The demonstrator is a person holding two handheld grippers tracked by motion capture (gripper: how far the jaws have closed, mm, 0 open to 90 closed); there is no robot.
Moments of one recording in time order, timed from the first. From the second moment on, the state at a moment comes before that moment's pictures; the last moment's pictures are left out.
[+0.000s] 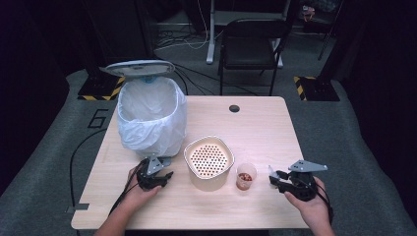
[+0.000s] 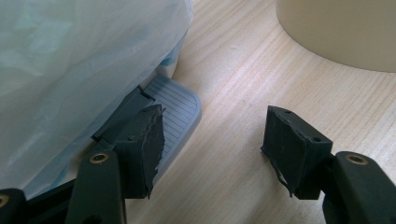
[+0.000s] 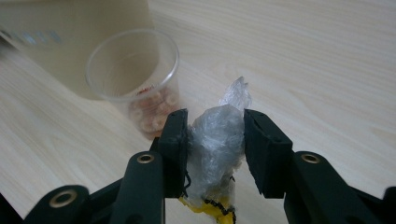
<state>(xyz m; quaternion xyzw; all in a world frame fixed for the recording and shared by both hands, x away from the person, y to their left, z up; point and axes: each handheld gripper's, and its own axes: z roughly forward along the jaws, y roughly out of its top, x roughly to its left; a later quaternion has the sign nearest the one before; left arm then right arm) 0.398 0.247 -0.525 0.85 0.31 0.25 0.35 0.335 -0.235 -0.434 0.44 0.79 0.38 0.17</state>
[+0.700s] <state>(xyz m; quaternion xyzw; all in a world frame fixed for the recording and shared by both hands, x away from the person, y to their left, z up) 0.398 0.247 -0.525 0.85 0.31 0.25 0.35 0.361 -0.209 -0.379 0.40 0.80 0.41 0.17</state>
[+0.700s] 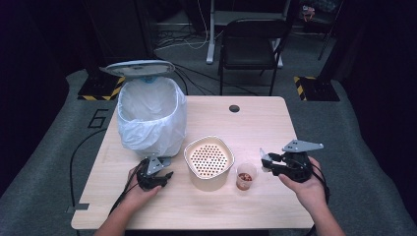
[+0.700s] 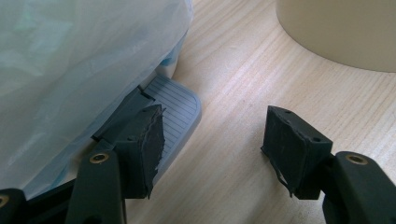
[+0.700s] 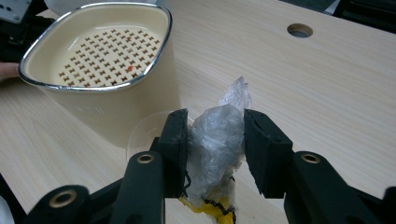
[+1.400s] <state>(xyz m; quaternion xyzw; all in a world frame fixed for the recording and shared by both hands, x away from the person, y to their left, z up) 0.398 0.247 -0.525 0.85 0.31 0.25 0.35 0.377 -0.163 -0.333 0.34 0.82 0.42 0.17</state>
